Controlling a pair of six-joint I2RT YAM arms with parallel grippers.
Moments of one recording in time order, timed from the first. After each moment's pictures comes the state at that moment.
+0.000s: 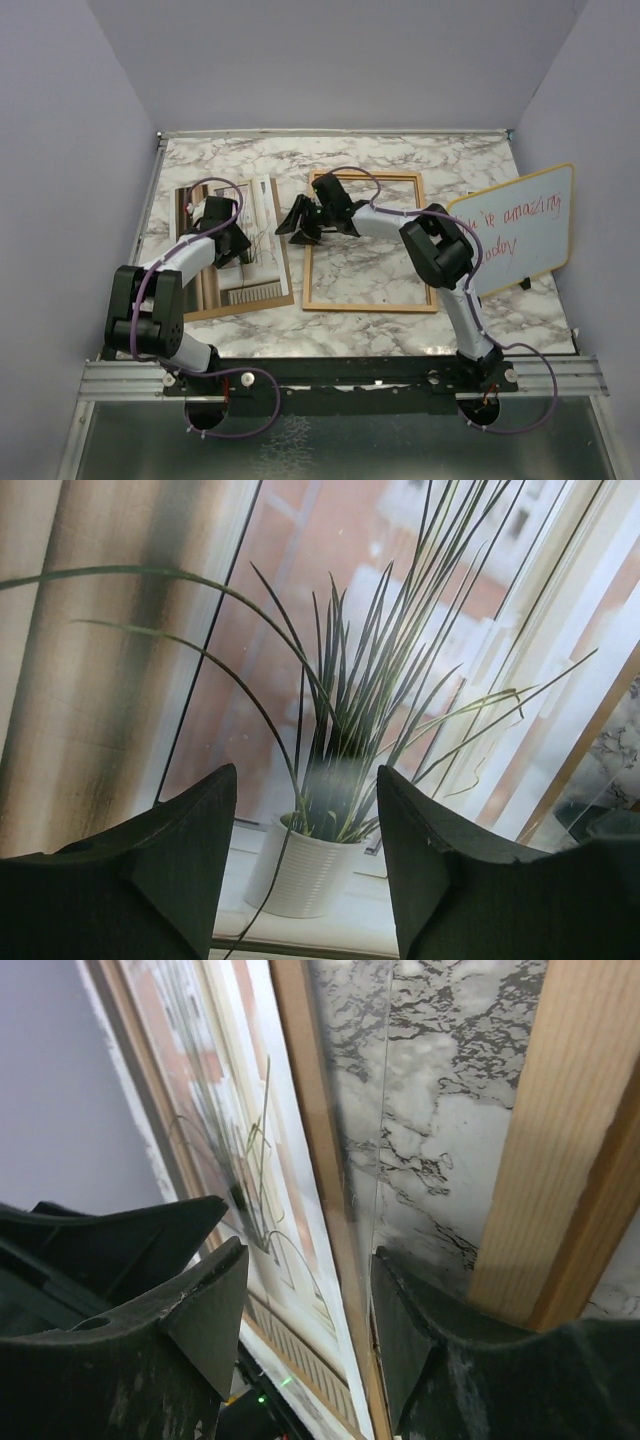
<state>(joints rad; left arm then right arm) -0.12 1.48 0.76 -0.30 -0.15 -0.74 0.71 2.29 1.60 -0.05 -0.41 1.04</state>
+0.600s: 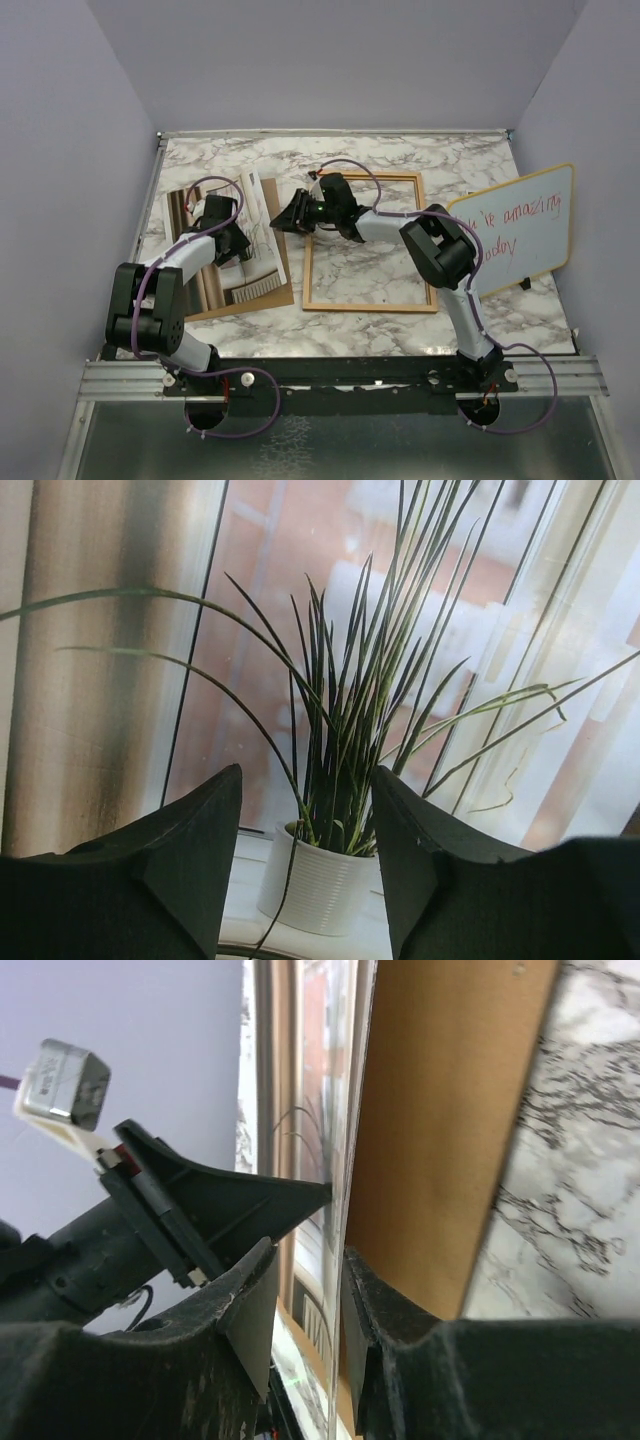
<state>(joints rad) -0.12 1.51 0.78 -0.28 -0.15 -0.72 0.70 2.26 1.47 0.38 -0.55 1.04</state>
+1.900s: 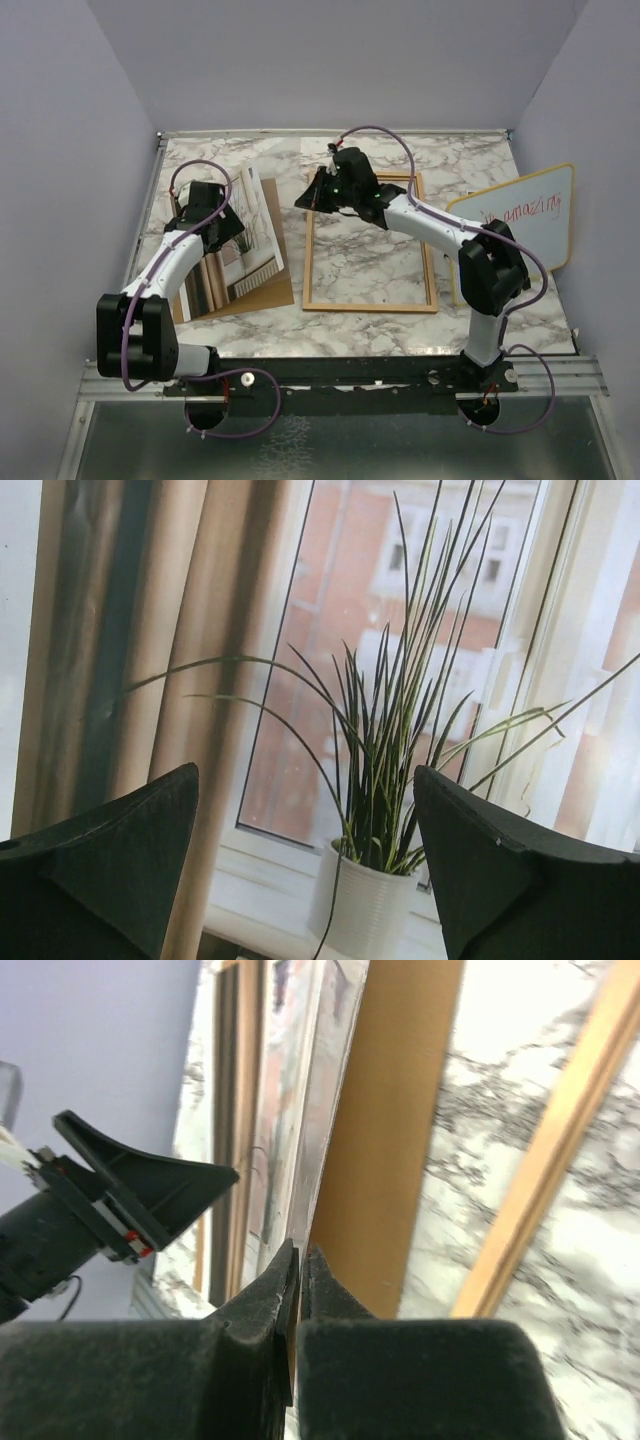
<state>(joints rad) -0.08 1.35 0.90 -0.47 -0.21 -0.64 0.70 1.90 1.49 -0.06 -0.24 0.76</state>
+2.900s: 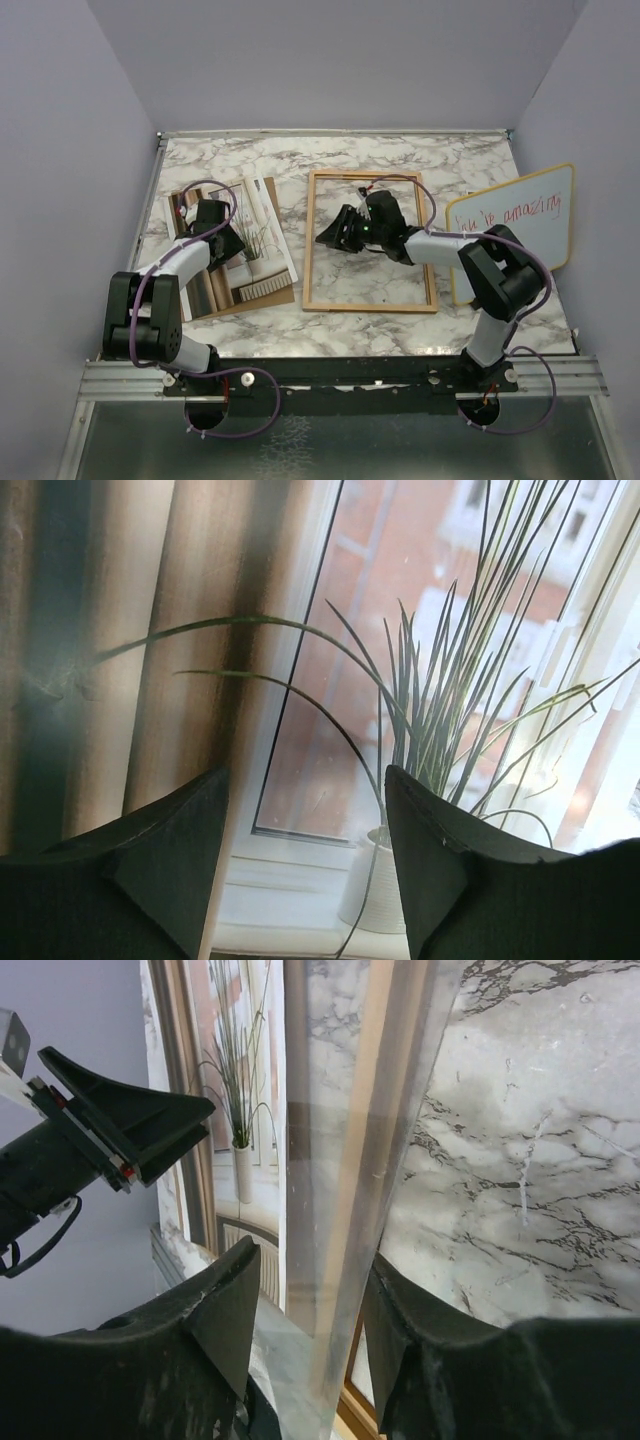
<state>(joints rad) -0.08 1.46 0.74 -0.30 -0.16 -0.70 0.61 1.78 0.92 0.32 -0.39 0.91</state>
